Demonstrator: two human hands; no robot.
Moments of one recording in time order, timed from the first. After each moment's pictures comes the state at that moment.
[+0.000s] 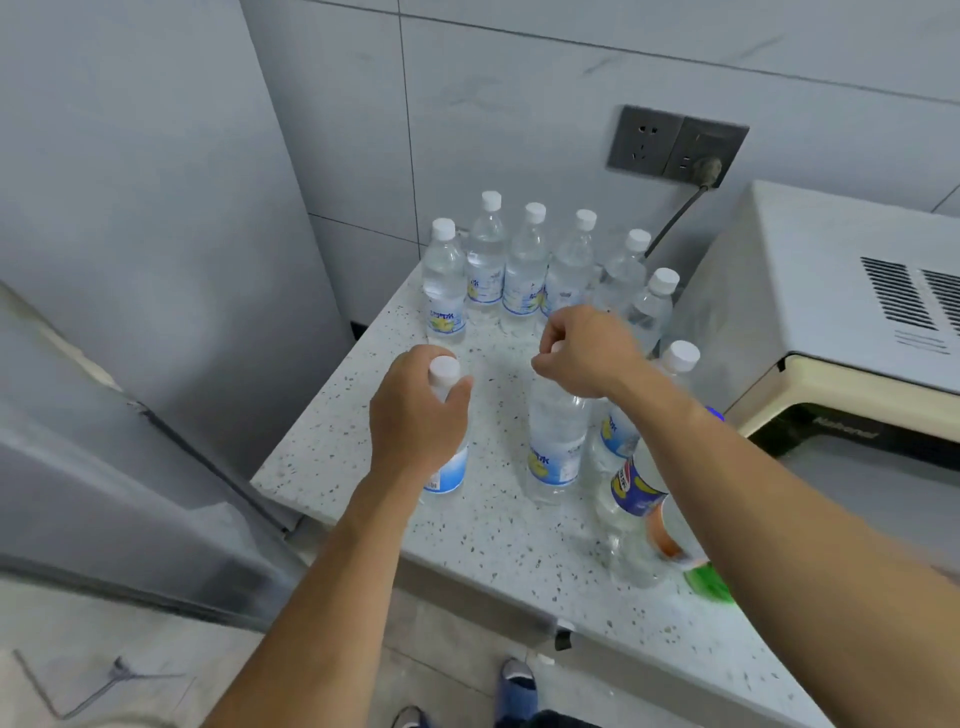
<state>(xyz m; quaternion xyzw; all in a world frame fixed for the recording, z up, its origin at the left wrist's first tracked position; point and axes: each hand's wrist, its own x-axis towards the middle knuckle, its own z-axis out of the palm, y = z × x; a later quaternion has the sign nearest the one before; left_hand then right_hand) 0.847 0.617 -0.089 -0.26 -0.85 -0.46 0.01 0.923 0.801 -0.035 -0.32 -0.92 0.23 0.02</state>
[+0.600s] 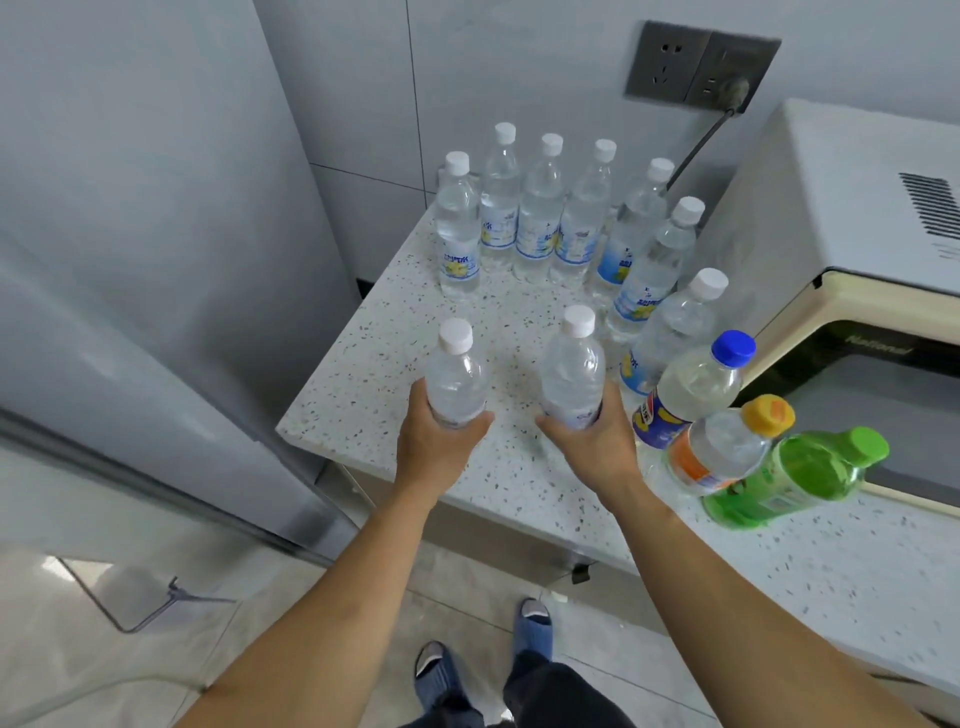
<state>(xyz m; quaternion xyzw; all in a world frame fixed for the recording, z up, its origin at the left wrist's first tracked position) 0.877 0.570 -0.179 -0.16 -0.81 -0.53 -0.20 1.005 0.716 -0.180 -0.45 -0.71 0.51 0.20</state>
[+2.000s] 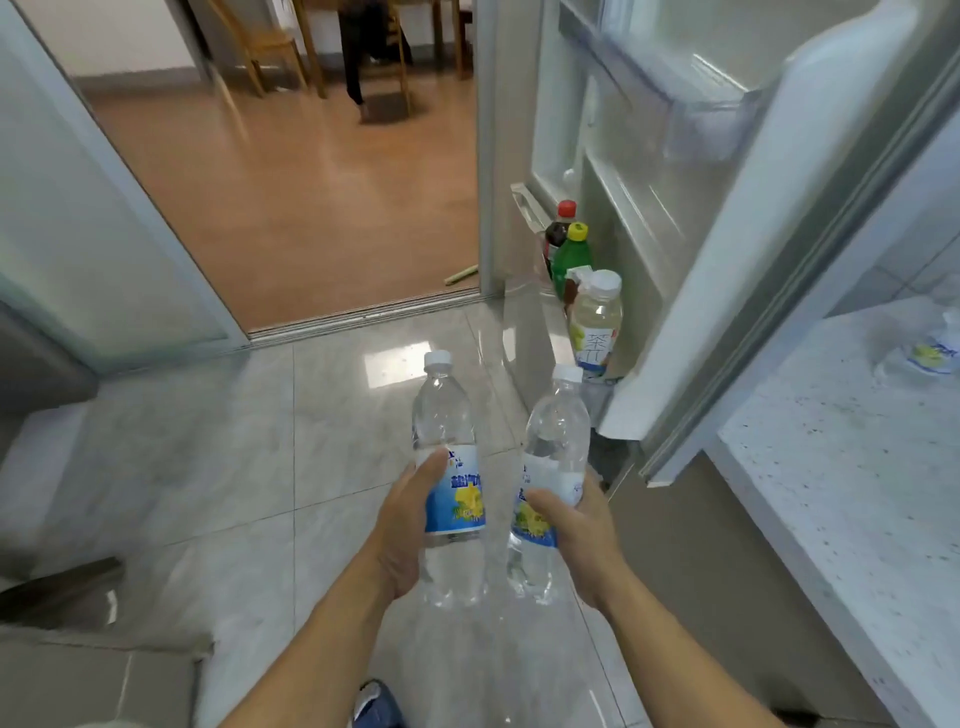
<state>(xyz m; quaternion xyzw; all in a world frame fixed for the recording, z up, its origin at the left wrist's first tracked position) 1.065 0.180 -0.149 0.25 -0.55 -0.79 -0.09 1.036 0.365 -0.171 -0.06 -0.65 0.74 -0.16</state>
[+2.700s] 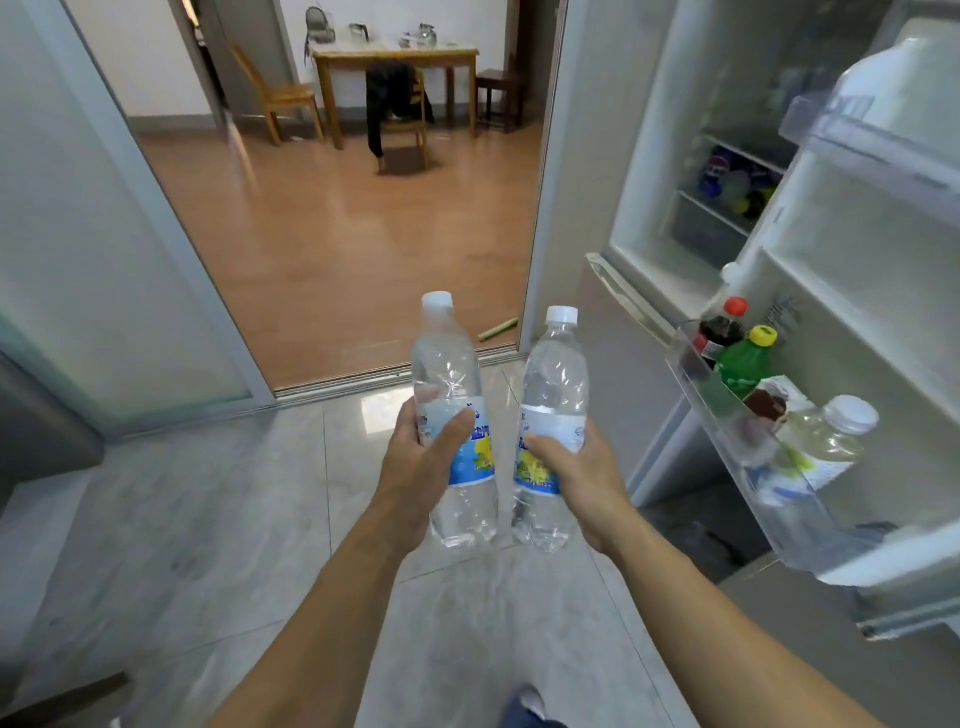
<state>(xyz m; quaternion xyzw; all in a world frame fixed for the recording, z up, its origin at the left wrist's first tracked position) 0.914 -0.090 -0.108 0.14 -0.60 -0.79 0.05 0.877 0.084 -0.121 -0.01 -0.68 0.73 -0.08</state>
